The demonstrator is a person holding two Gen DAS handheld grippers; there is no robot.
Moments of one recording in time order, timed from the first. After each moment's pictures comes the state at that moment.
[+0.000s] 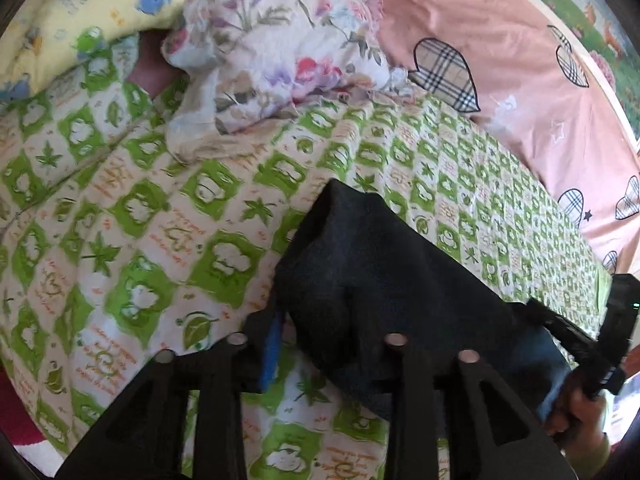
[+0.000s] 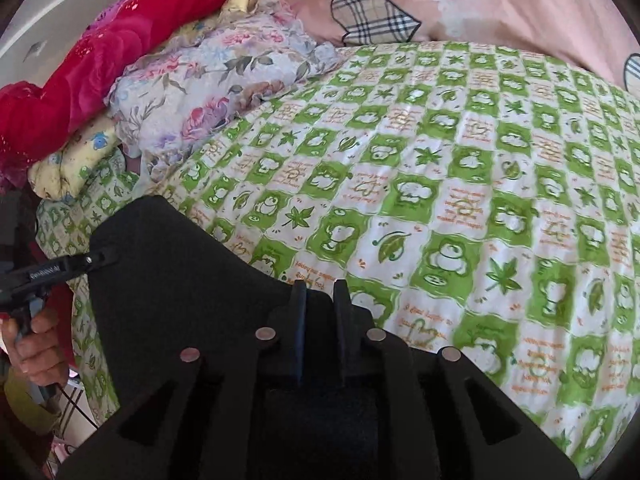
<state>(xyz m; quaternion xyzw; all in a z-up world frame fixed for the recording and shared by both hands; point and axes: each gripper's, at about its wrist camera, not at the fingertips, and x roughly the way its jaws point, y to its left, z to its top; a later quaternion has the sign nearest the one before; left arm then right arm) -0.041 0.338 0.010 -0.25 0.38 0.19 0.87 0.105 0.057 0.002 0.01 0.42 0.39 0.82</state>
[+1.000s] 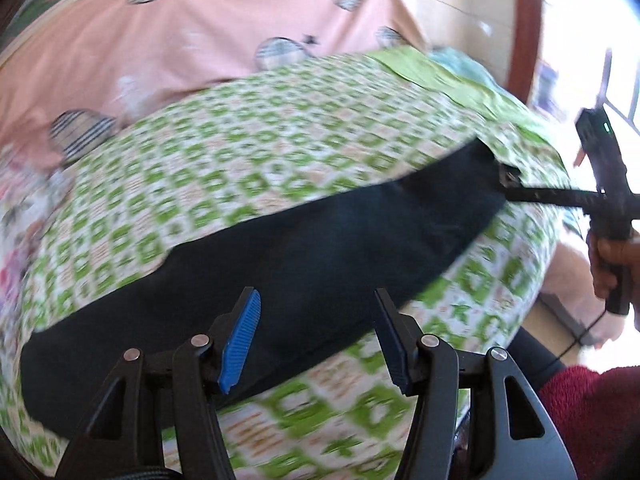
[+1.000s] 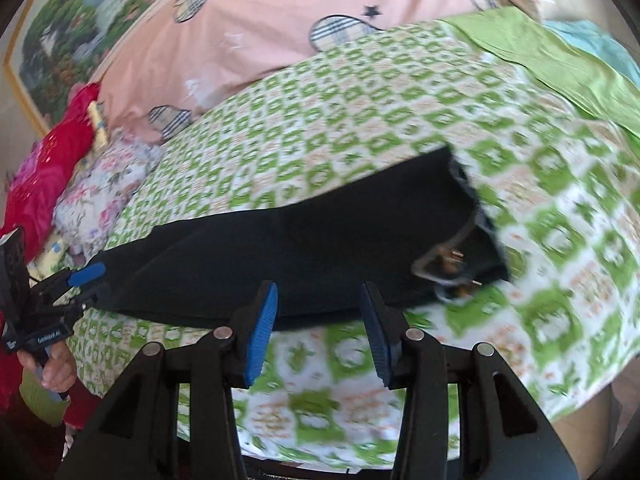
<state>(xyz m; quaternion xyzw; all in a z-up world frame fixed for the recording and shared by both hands) -0.030 0.012 0.040 0.13 0.40 -0.20 0.89 -0.069 -0.258 0.011 0.19 0.41 0.11 0.89</state>
